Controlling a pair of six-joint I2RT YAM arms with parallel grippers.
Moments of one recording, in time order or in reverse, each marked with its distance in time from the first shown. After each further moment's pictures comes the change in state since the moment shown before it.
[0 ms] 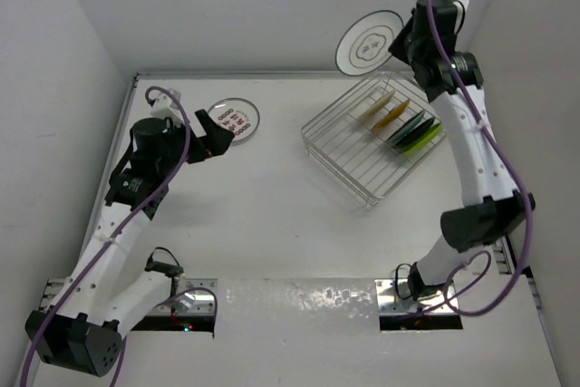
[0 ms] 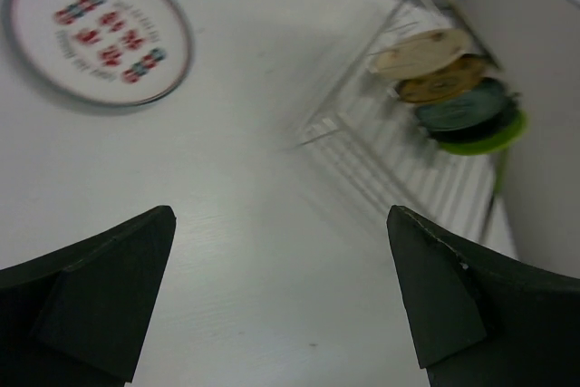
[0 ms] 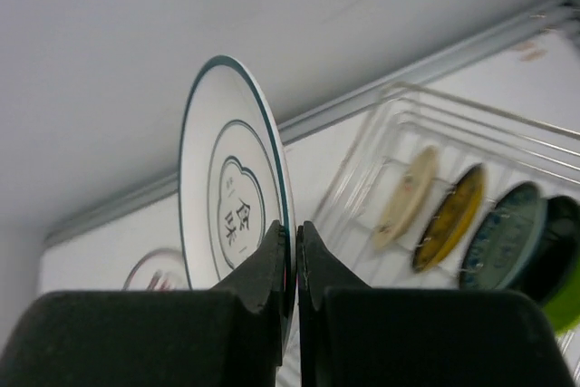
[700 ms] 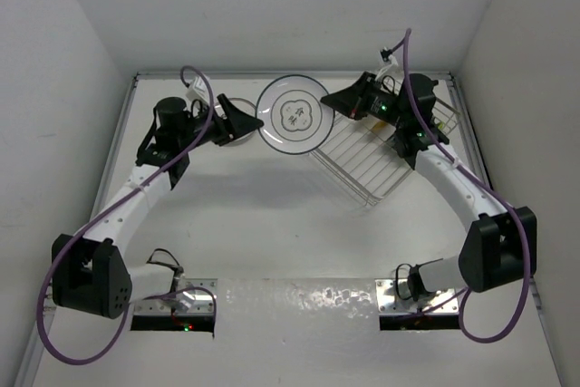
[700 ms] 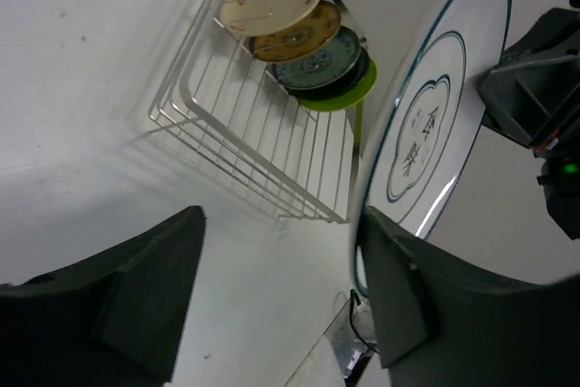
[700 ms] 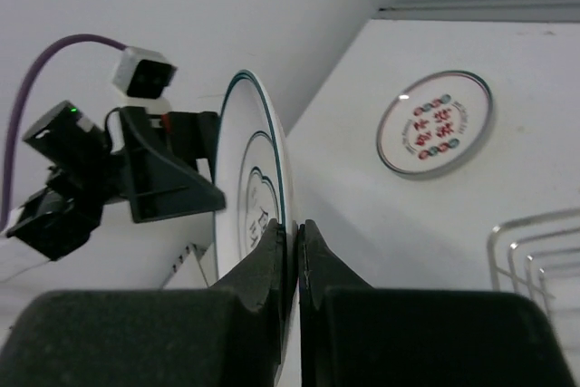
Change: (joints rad) left arm 0.000 0.328 0.011 0.451 0.469 -0.264; right arm 0.036 -0.306 -0.951 0.993 -1.067 0.146
